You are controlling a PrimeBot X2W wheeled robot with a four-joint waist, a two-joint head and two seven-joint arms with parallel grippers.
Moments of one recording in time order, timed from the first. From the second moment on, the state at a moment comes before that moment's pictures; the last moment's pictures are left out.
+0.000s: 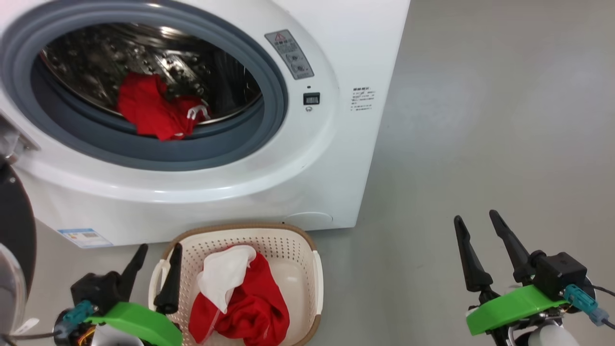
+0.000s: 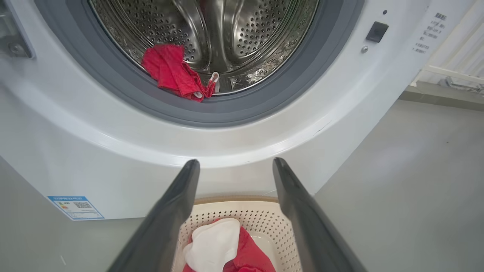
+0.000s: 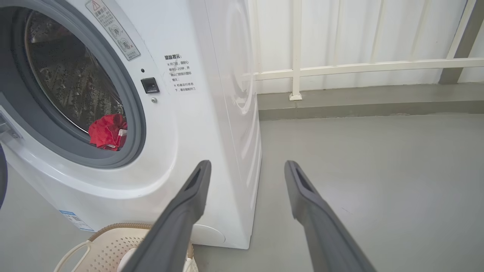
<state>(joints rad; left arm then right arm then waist) -0.27 0.17 -0.12 0.56 -0.41 -0.13 -0.25 -0.07 -0.05 0.02 0.25 0.29 0.12 -0.26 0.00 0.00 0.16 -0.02</state>
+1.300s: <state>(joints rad) 0.04 0.10 0.08 0.18 -0.28 -0.13 -0.25 0.02 -0.05 -0.02 0.21 0.28 0.12 -0.26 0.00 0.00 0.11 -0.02</state>
